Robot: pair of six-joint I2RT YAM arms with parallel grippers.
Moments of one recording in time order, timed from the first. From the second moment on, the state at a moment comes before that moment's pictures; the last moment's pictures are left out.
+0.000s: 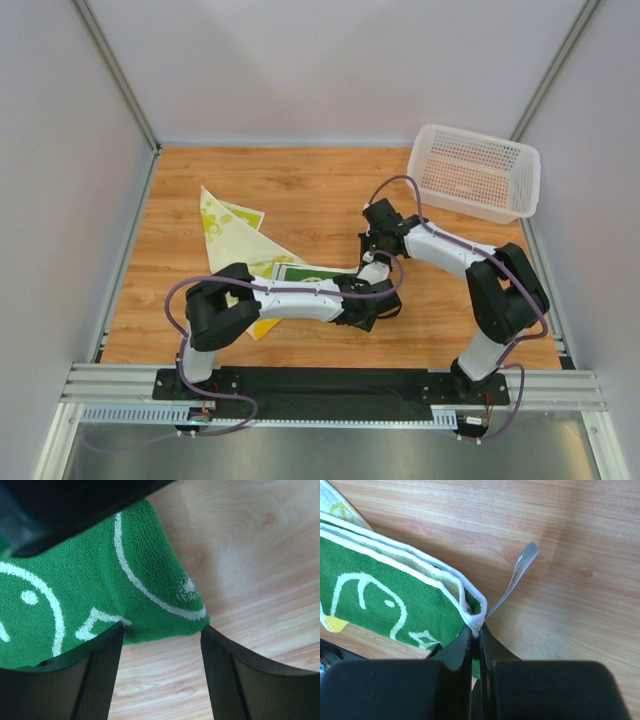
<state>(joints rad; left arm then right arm) -1.26 1.94 1.32 -0.61 -0.44 -0.72 0.56 1.70 1.08 -0.55 -0.20 0.56</state>
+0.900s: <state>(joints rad) -1.35 2.02 1.42 -0.78 -0.76 -0.88 0.56 1.67 1.14 -0.64 -0.35 0.56</state>
